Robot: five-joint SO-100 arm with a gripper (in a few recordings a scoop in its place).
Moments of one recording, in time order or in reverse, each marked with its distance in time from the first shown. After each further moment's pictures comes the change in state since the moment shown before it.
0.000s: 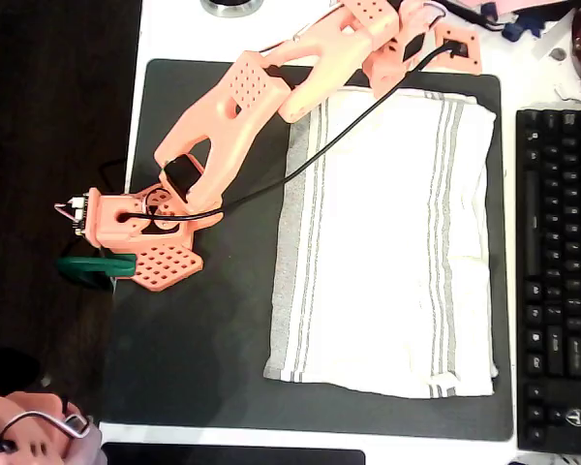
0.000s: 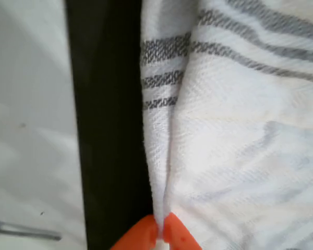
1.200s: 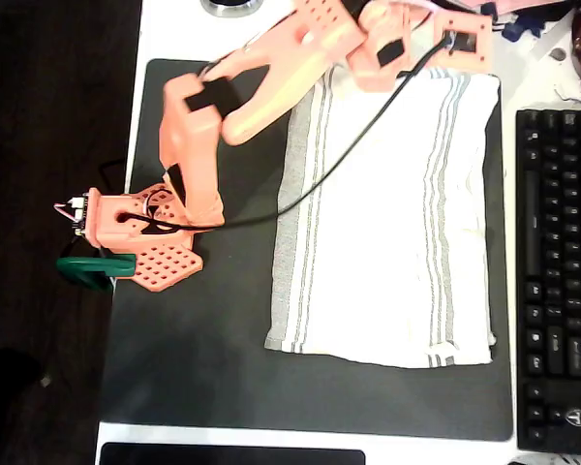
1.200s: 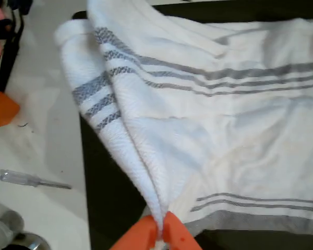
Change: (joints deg) arm 11.6 42.7 28.7 0.6 -4.4
